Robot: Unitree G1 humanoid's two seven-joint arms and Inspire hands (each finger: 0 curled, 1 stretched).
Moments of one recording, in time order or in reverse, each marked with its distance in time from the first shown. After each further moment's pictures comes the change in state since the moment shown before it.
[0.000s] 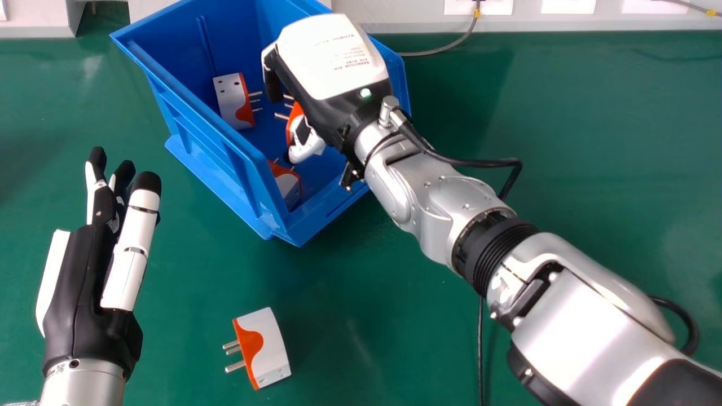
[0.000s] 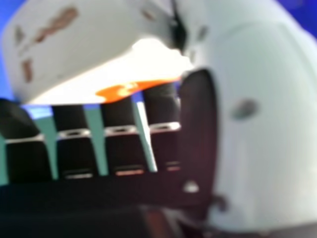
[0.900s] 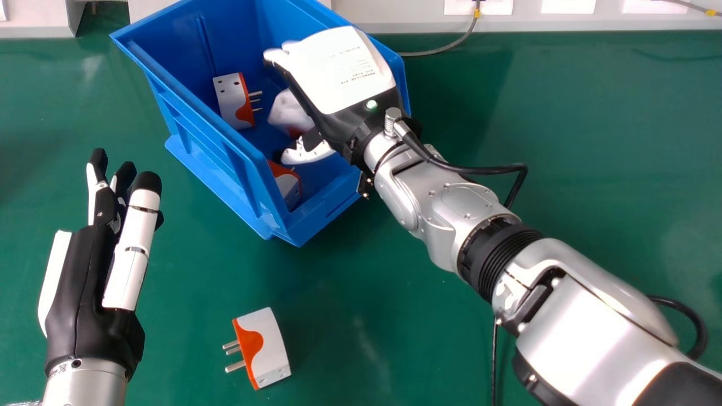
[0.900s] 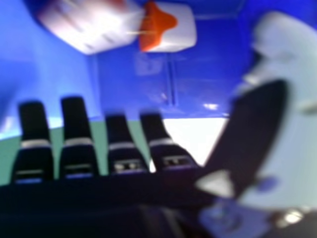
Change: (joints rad) left arm -0.004 -0.007 -0.004 -0.004 0.001 0.010 0.005; right arm 0.010 -0.014 0.044 0.000 -0.064 0.064 0.003
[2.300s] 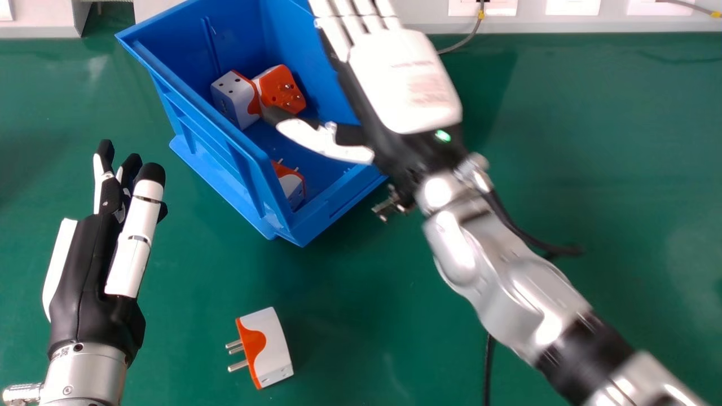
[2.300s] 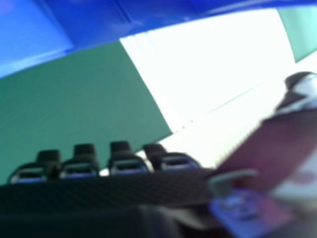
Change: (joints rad) left arm -0.065 0.031 0.024 0.067 -0.011 0.003 -0.024; right arm 0.605 -0.293 -0.165 -0.983 0.055 -0.009 -0.005
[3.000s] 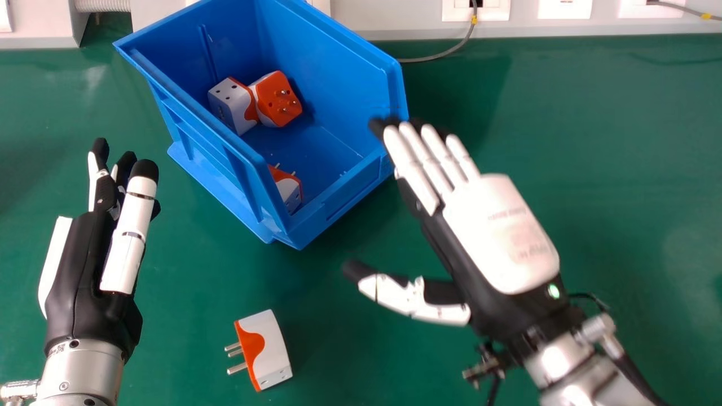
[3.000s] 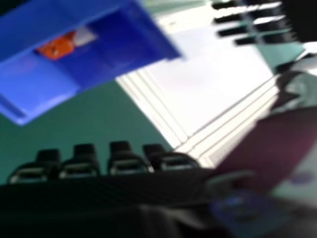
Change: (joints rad) left arm -0.015 0.002 0.009 0.014 -0.010 0.003 0.000; right arm 0.666 -0.260 -0.125 -0.585 0.026 -0.194 0.231
